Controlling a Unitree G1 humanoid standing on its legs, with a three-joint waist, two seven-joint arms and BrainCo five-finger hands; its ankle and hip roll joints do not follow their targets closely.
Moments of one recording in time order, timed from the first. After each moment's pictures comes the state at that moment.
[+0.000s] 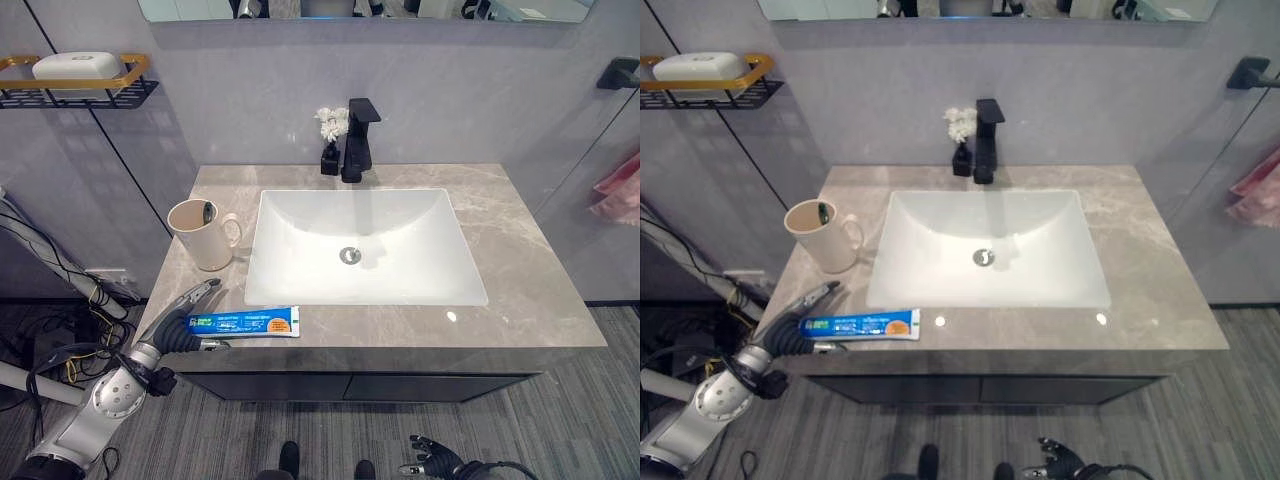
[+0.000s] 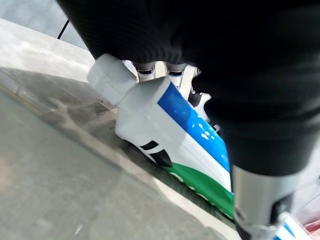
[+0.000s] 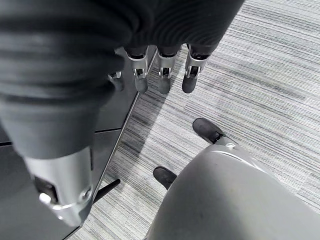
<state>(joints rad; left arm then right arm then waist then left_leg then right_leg) 0.08 0.86 -0.22 0.18 0.04 -0.37 0.06 0.02 -0.34 0.44 1.10 0.11 -0.18 0.20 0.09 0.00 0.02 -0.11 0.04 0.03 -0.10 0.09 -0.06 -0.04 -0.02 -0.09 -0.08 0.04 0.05</state>
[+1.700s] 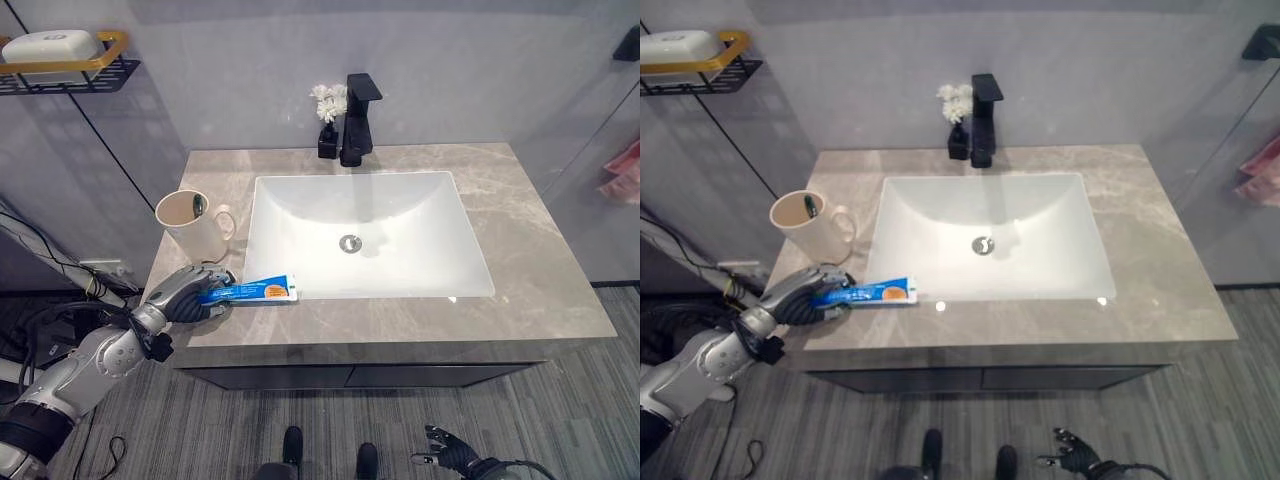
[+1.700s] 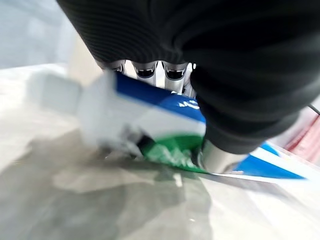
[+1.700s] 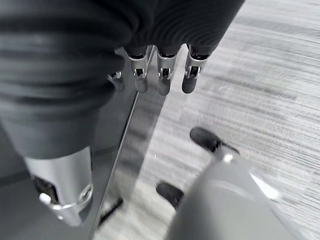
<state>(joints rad) -0.15 1.01 -0.36 0.20 0.26 -0.41 0.06 0.06 -0.39 0.32 1.04 0.18 -0.18 0.14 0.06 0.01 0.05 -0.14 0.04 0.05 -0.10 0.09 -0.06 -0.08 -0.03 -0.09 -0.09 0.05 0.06</state>
